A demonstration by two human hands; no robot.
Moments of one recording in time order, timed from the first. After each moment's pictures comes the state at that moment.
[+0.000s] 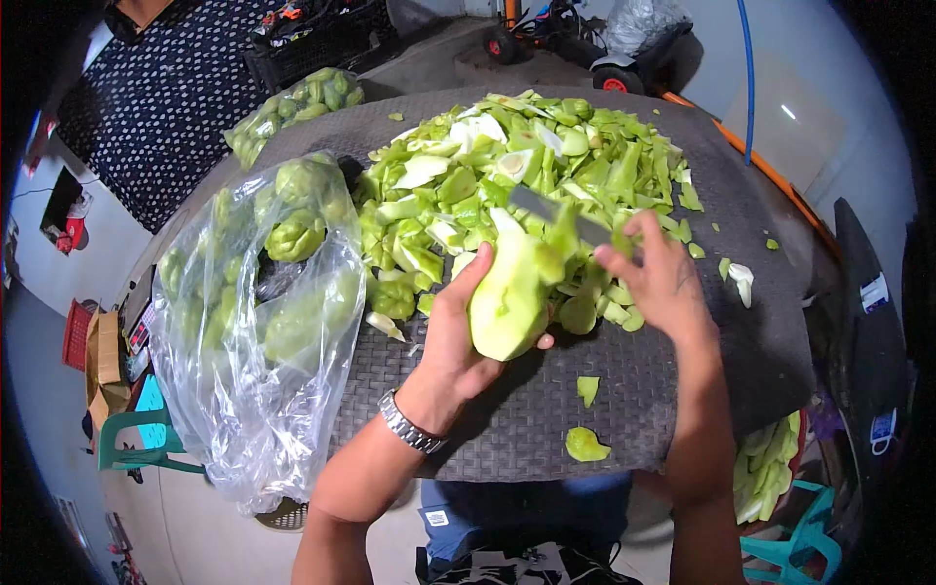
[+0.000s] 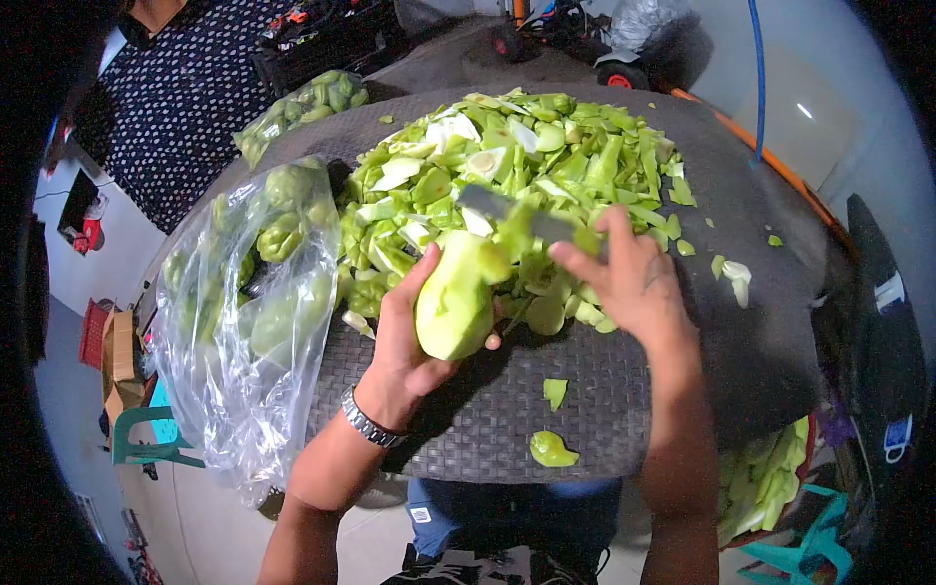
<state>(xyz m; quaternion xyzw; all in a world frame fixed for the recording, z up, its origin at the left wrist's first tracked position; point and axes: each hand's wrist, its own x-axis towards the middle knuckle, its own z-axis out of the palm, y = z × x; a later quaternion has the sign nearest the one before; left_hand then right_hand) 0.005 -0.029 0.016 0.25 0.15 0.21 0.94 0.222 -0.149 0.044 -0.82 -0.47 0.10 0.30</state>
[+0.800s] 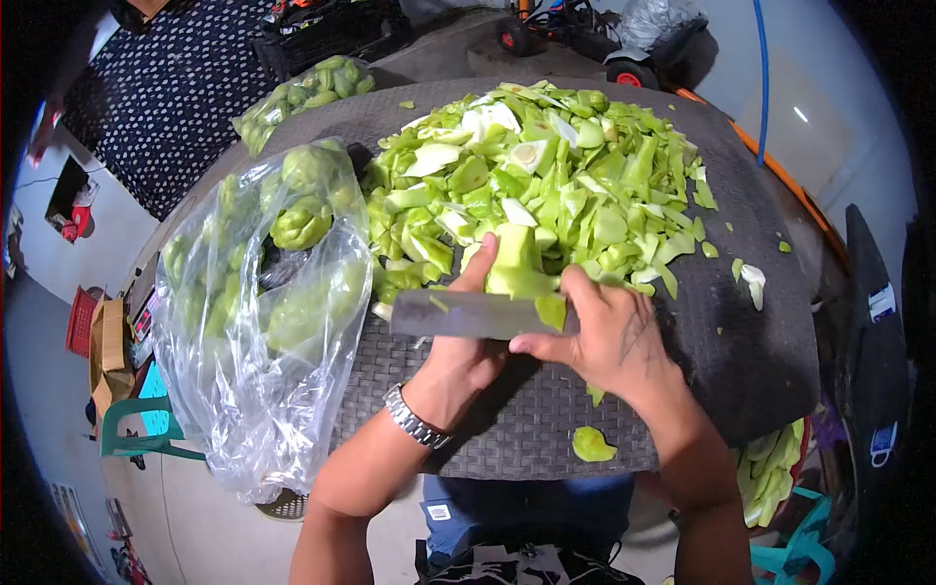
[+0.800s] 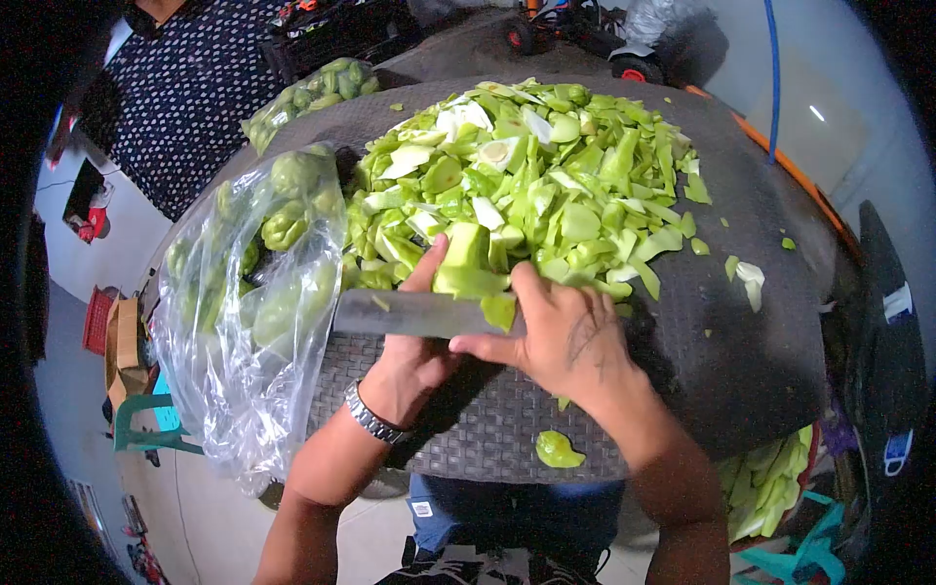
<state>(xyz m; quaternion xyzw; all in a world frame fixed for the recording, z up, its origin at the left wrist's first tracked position) 0.010 -0.033 0.006 0.29 0.23 0.27 0.89 0.150 -0.144 0.024 -0.69 -0.65 -0.03 0.32</state>
